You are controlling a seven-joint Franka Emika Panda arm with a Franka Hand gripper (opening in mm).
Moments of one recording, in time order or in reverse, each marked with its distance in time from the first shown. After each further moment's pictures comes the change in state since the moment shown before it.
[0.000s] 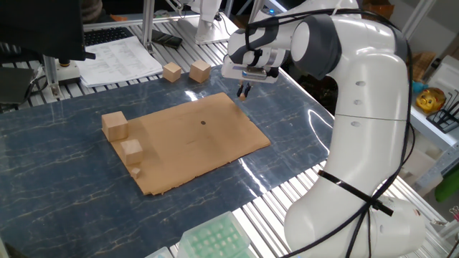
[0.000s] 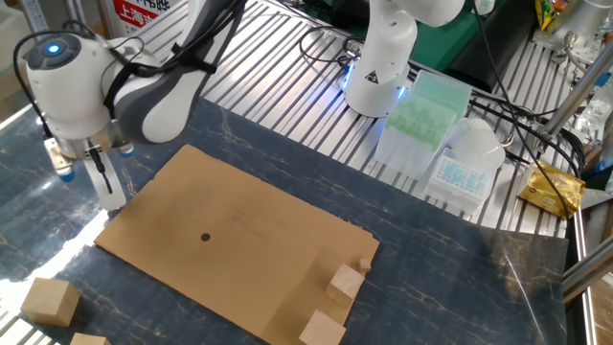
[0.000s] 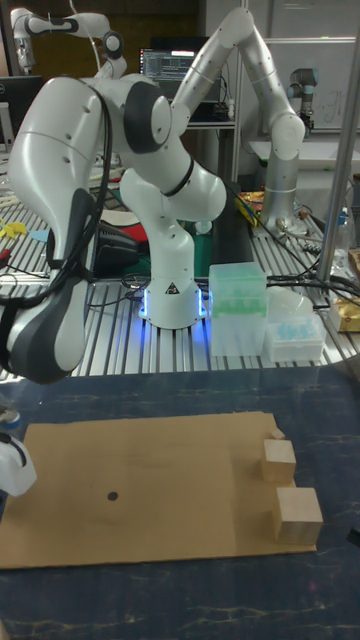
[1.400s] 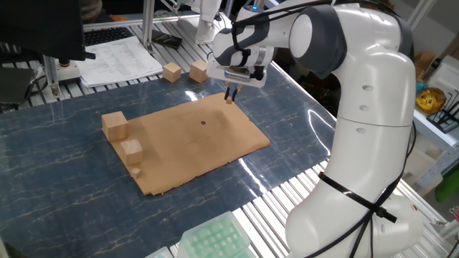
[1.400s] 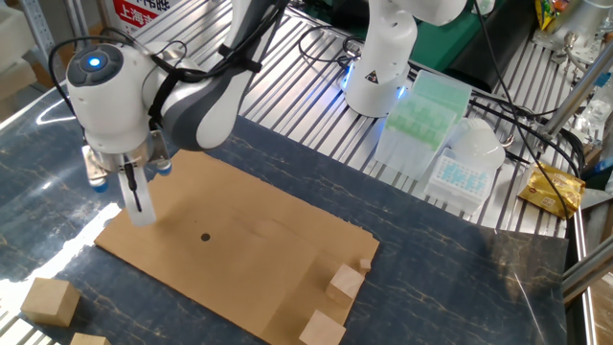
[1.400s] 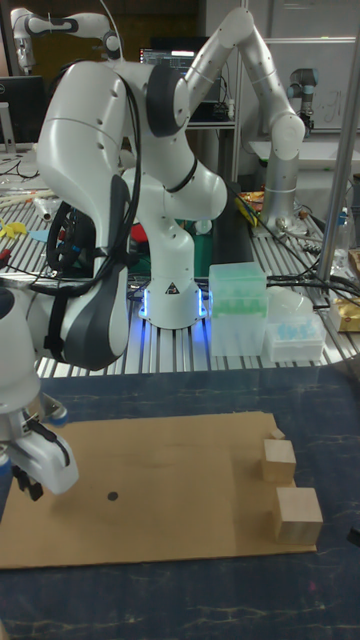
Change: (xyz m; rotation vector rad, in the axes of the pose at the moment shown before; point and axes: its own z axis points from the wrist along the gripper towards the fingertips) arm 0.037 0.053 -0.012 0.026 0.025 0.145
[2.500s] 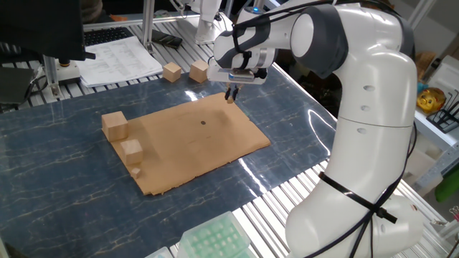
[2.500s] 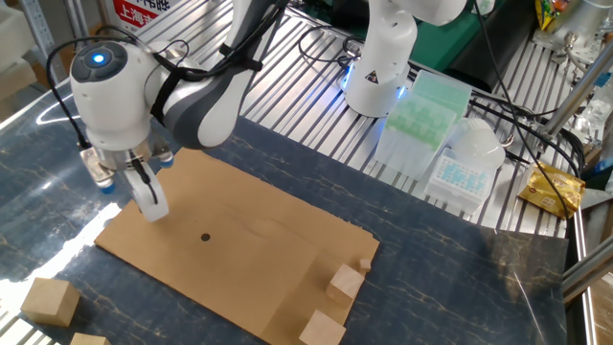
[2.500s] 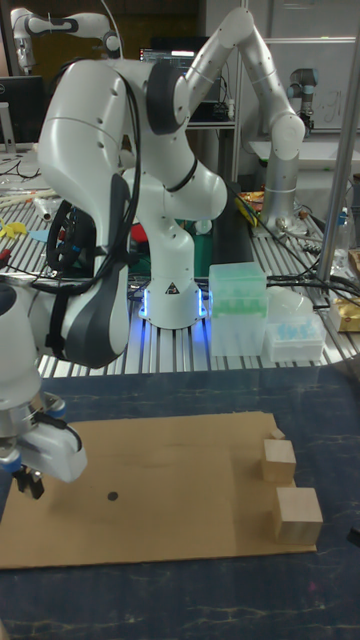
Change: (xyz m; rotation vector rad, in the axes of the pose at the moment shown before) arm 0.001 -0.001 -0.001 -0.011 -0.024 -0.222
